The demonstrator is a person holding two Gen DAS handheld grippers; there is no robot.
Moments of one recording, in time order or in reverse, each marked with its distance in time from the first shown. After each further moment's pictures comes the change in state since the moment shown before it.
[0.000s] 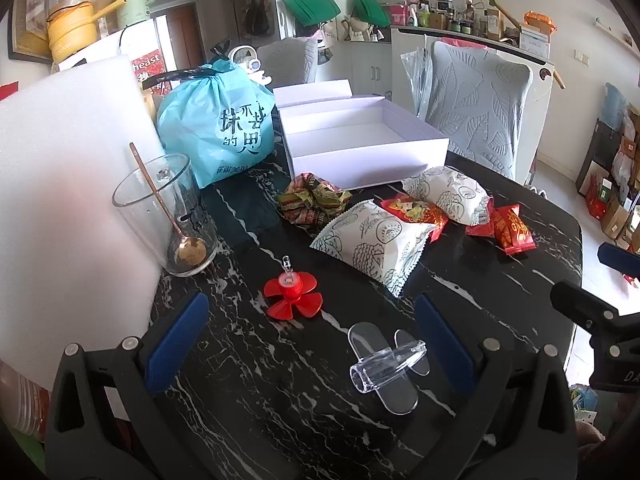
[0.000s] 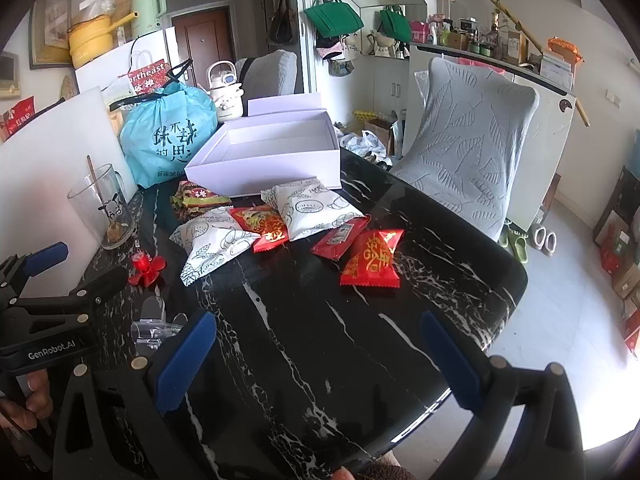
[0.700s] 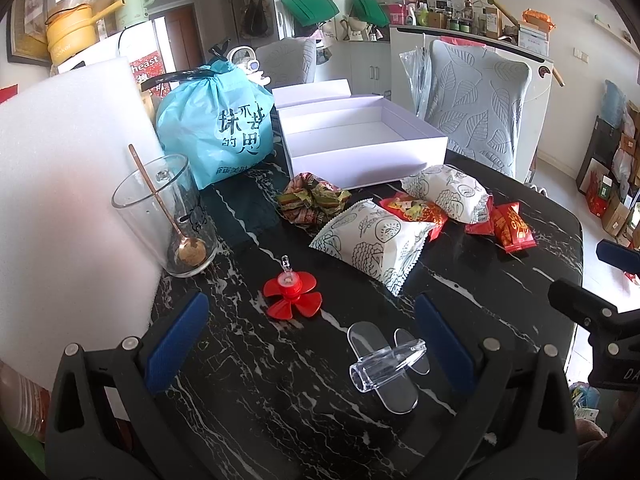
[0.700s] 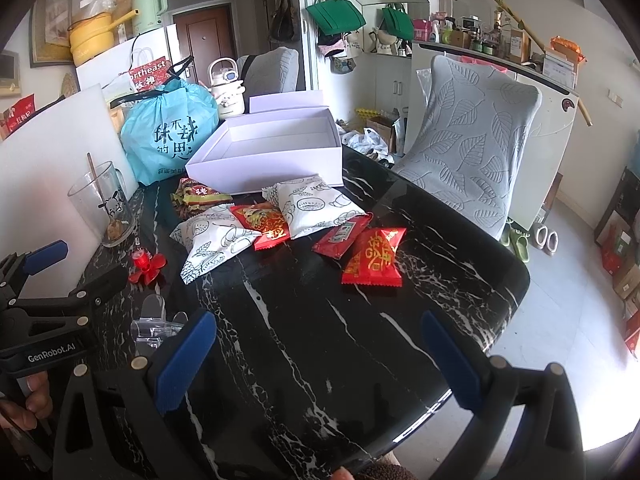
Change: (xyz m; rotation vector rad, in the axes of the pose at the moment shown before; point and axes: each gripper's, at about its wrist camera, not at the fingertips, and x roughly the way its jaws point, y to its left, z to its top) left arm 0.000 0.000 0.000 0.001 0.002 0.000; right arm 0.001 0.000 0.002 -0.004 0.006 0.002
